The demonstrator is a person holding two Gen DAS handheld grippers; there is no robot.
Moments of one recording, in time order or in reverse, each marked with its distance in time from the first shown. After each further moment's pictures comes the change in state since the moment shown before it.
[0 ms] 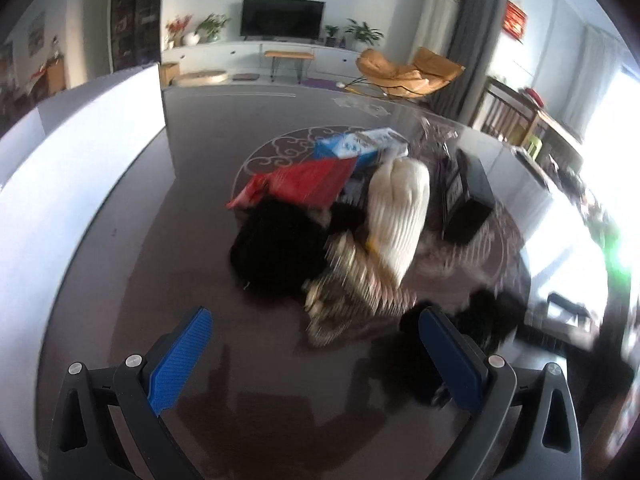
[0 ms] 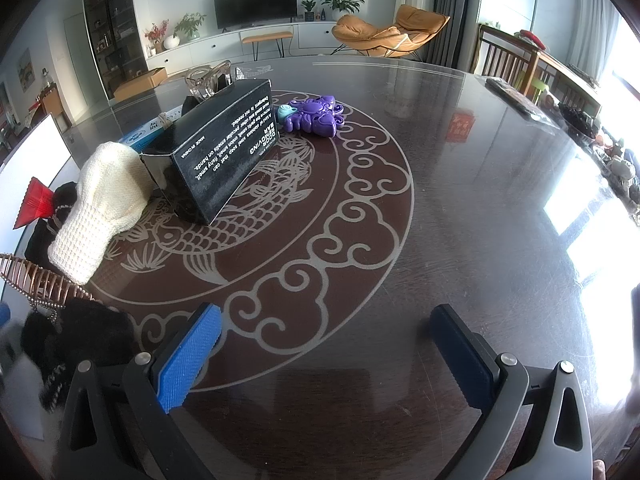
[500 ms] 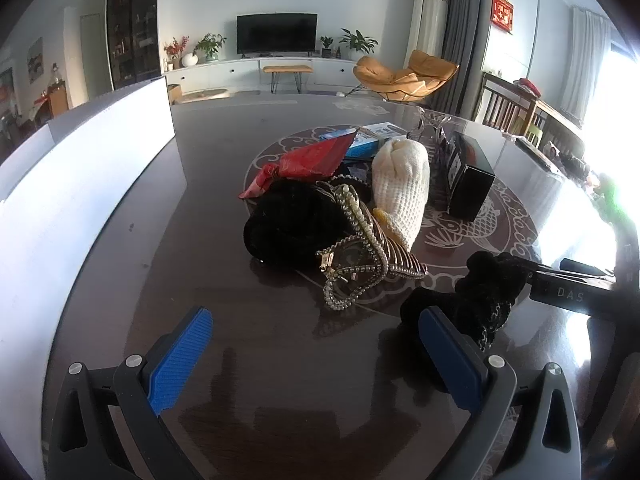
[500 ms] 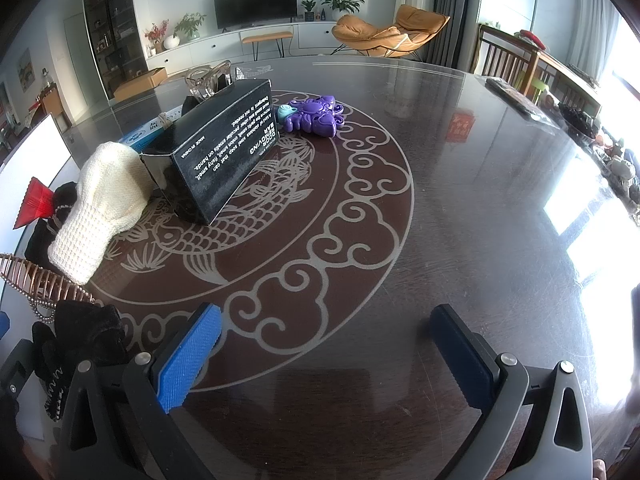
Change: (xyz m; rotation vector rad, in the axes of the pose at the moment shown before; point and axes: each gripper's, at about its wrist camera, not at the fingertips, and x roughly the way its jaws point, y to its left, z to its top) left arm -0.011 0.007 -0.036 0.084 -0.062 0.033; right arm -0.001 0.000 0.000 0.000 0.000 0.000
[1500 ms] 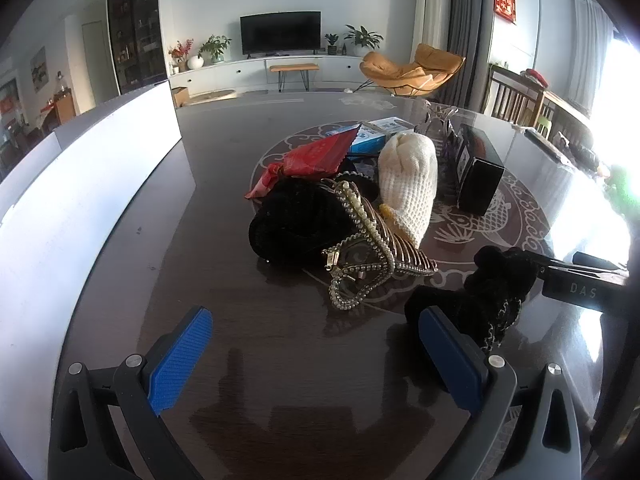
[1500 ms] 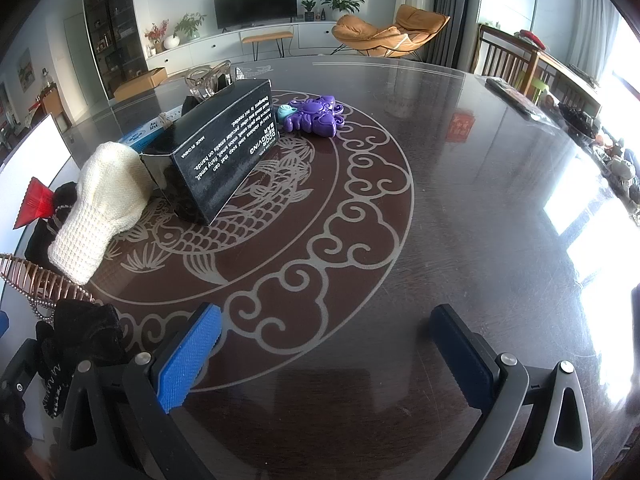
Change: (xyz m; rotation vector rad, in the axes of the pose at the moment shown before) left arm 0.002 -0.005 0.001 0.017 0.009 0.050; right arm 0.001 -0.001 0.000 -0.001 0.000 0.001
